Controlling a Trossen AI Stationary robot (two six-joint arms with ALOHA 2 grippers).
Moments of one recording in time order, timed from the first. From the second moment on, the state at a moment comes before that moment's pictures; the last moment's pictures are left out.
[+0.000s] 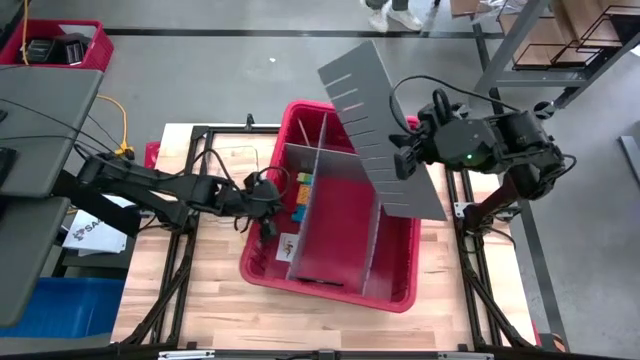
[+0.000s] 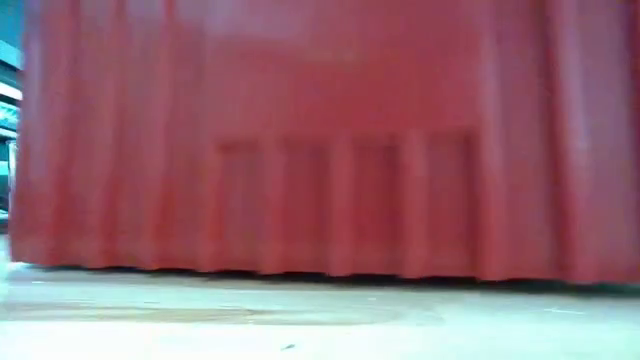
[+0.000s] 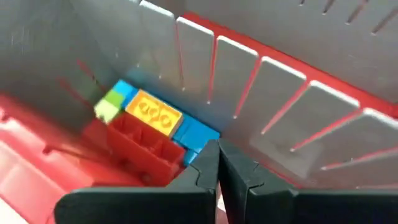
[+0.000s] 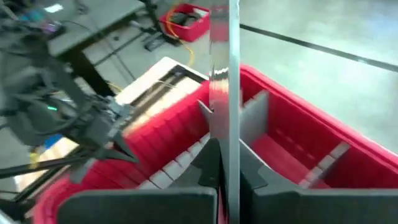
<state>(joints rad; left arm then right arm) -0.18 1.23 0.97 -0.65 -0.37 -0.40 0.18 1.58 2.36 -1.48 0.68 0.76</state>
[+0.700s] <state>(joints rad) -0.40 1.05 0.96 -0.93 -0.42 -1.04 0.06 1.58 2.27 -1.57 0.88 1.00</state>
